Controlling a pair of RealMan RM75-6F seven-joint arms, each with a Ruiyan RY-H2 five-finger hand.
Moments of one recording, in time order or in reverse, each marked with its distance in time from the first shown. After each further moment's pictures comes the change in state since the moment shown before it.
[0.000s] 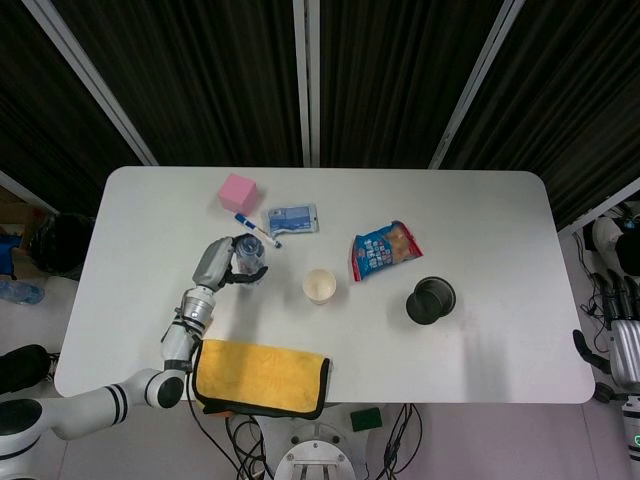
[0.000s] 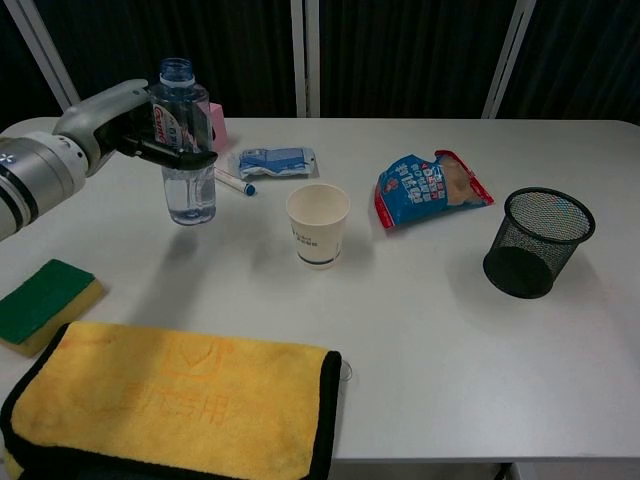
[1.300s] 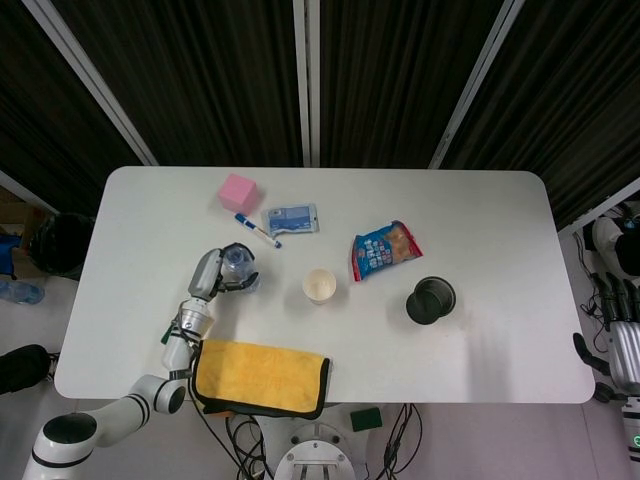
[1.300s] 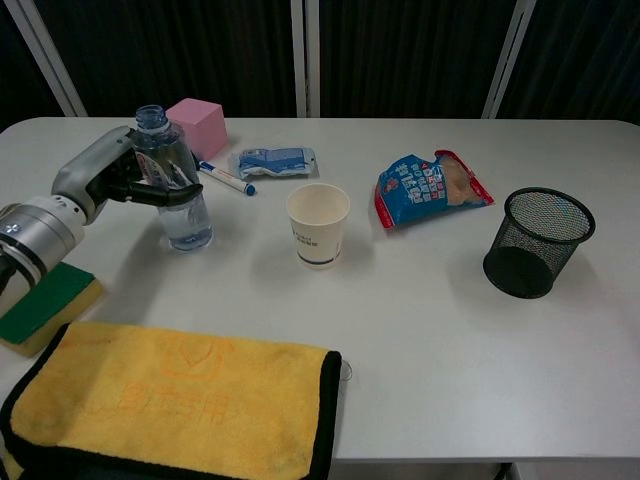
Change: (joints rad) left arm 0.025 -0.269 0.098 0.561 0.229 0.123 -0.470; right arm 0.001 0.012 -0.008 -0.019 0.025 -0.024 -0.020
